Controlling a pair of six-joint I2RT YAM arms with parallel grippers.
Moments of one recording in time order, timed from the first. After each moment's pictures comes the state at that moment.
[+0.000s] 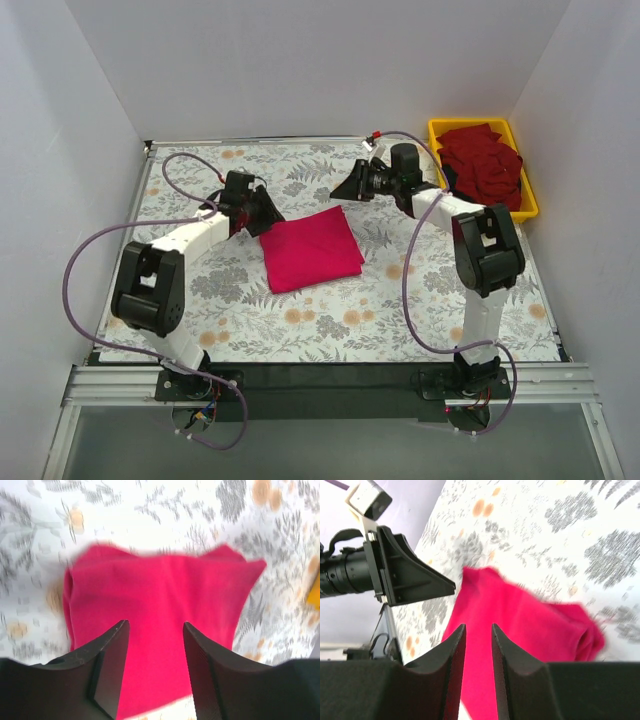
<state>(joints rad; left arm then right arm) -0.31 1.64 1.07 -0.25 0.09 -0.79 0.35 1.96 1.30 0.26 -0.84 0.57</state>
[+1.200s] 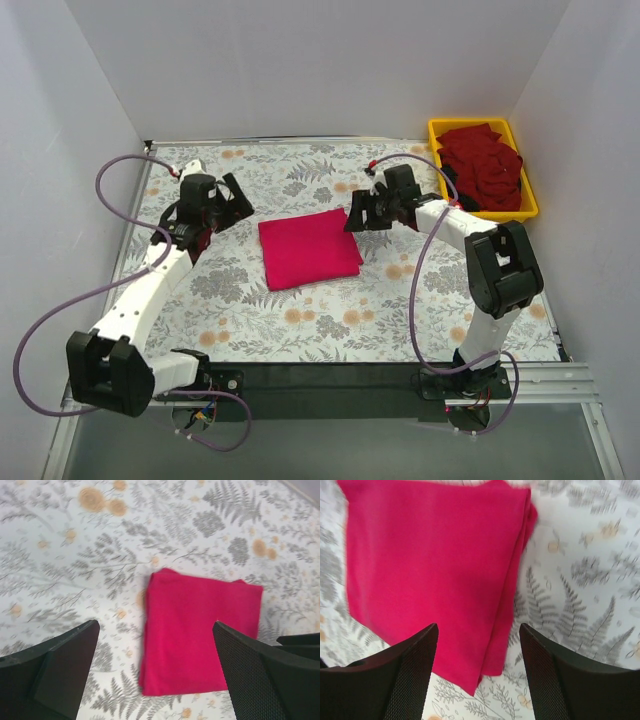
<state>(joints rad) -0.24 1.24 1.02 -0.39 -0.15 -0.61 0.40 1.80 1.20 -0.18 -0.44 0.30</state>
